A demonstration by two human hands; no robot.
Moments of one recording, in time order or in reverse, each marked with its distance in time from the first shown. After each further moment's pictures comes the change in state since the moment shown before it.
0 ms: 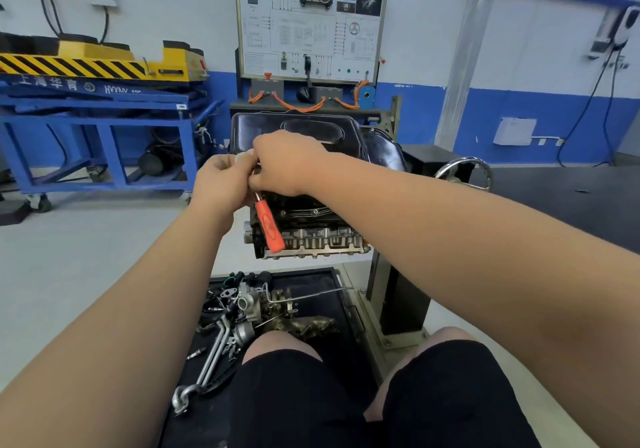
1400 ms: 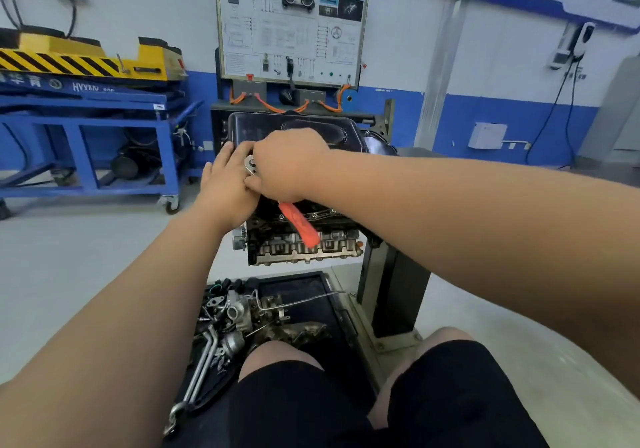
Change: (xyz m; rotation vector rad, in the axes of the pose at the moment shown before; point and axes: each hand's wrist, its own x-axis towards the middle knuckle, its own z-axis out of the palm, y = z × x) left_hand 0.052 -0.035 -0.014 0.969 -0.198 0.492; right_hand 0.014 -0.010 0.007 -0.415 -0.004 0.002
